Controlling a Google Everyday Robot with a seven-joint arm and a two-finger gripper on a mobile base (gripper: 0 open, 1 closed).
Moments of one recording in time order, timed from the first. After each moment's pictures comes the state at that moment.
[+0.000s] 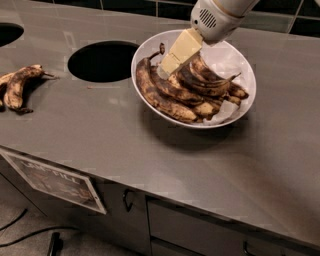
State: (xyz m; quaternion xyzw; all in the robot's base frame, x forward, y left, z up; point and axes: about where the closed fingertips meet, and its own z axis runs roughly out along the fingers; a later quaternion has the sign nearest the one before) arm 0.588 -0.061 0.966 -0.42 0.88 0.11 0.22
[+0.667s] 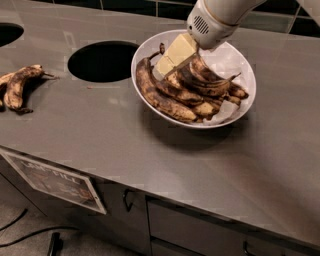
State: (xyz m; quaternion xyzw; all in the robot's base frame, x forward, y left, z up) arm 0.597 -0.060 0.953 -0.37 0.90 0.10 0.22
